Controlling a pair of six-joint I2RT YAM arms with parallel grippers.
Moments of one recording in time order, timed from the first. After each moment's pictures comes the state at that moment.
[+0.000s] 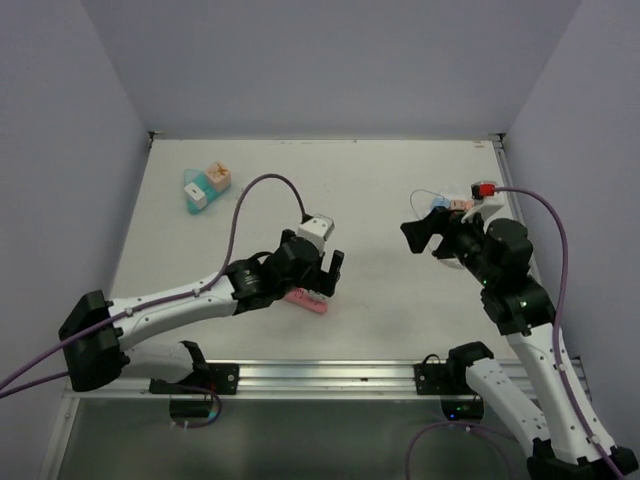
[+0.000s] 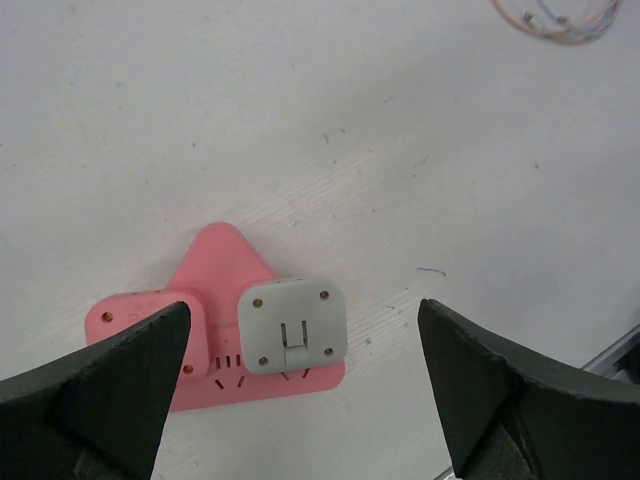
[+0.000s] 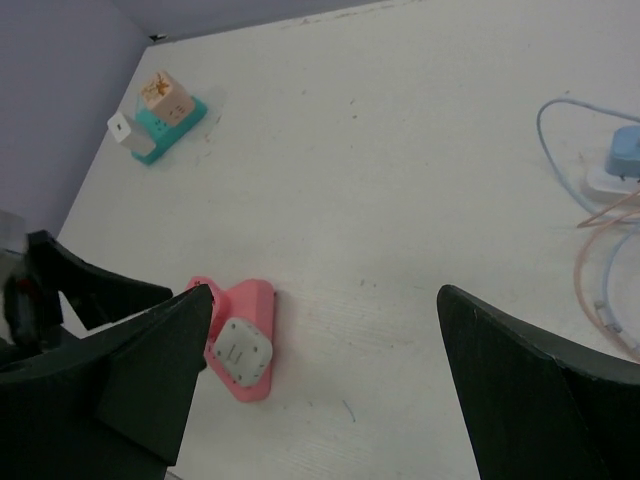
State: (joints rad) left arm -1.03 1.30 0.88 -0.26 -0.33 -0.41; right arm 0.28 0.66 0.87 -0.46 -0.10 0.42
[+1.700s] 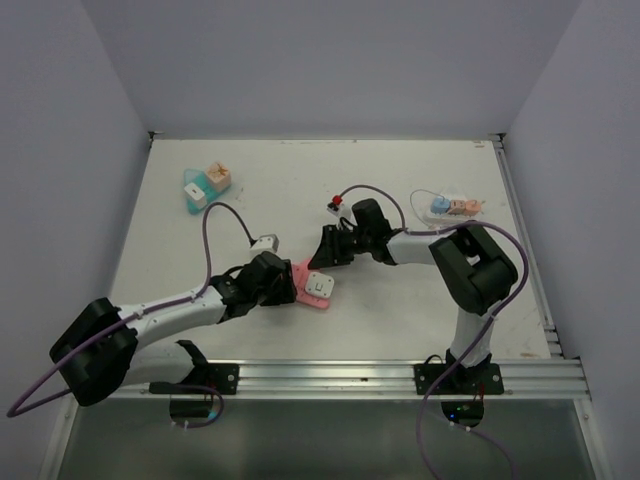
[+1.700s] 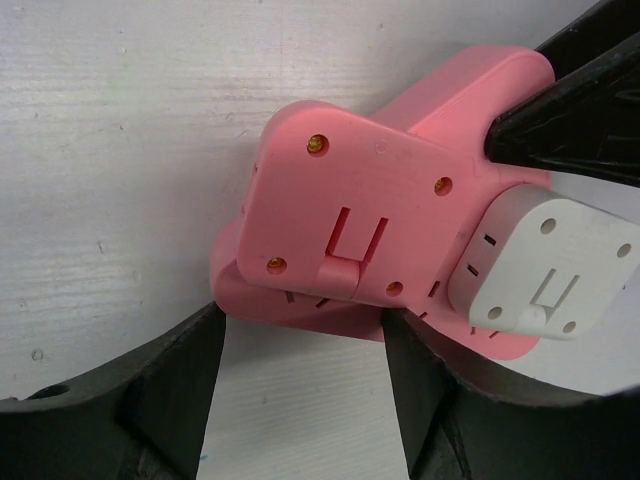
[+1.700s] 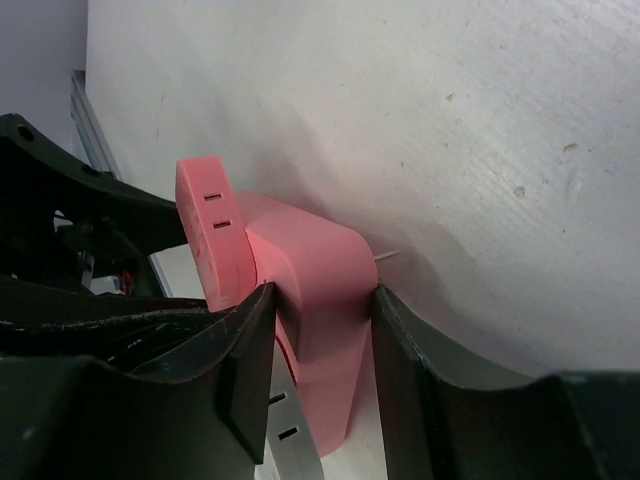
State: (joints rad) left arm -0.80 1.21 0.51 -0.21 -0.24 -0.80; right arm 0.58 1.88 0.94 0.22 -0.68 0.55
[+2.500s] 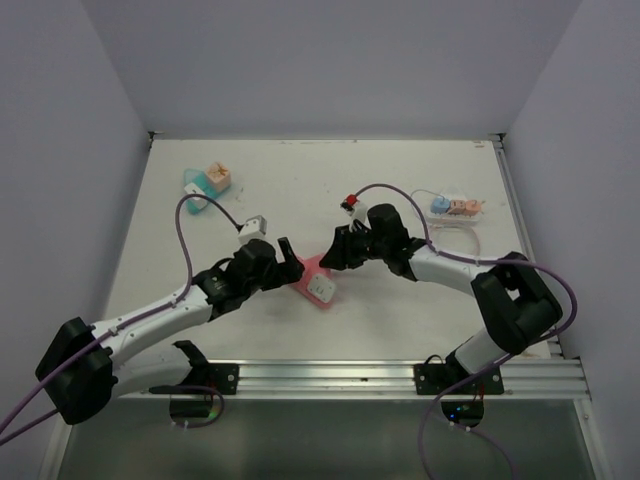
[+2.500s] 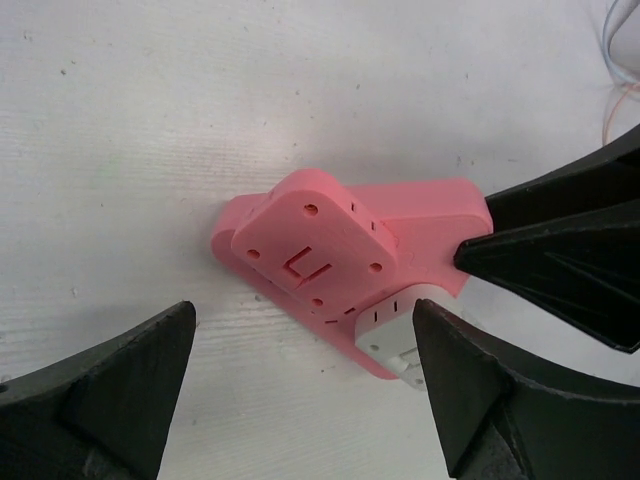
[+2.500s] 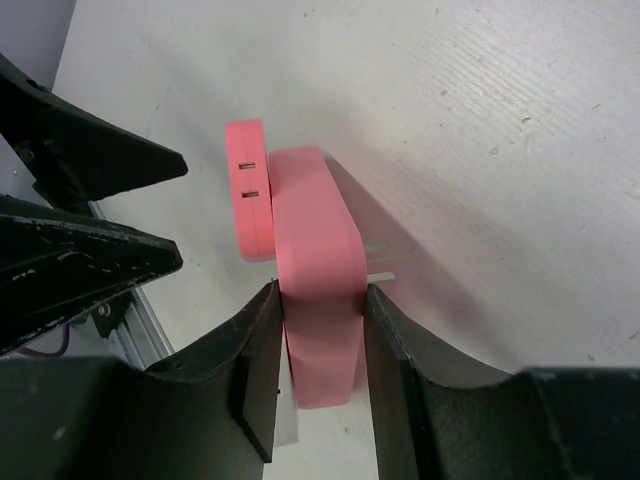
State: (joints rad) left arm -0.77 1.09 0.59 -0.22 -0.26 -0.88; right arm 0.60 1.57 0.79 0.18 -0.50 0.44
